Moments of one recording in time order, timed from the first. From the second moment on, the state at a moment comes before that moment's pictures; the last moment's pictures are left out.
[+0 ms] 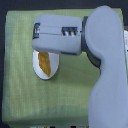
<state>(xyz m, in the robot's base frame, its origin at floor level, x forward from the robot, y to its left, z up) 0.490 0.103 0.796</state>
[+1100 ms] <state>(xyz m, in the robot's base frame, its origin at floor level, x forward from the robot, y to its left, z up) 0.498 0.075 0.817</state>
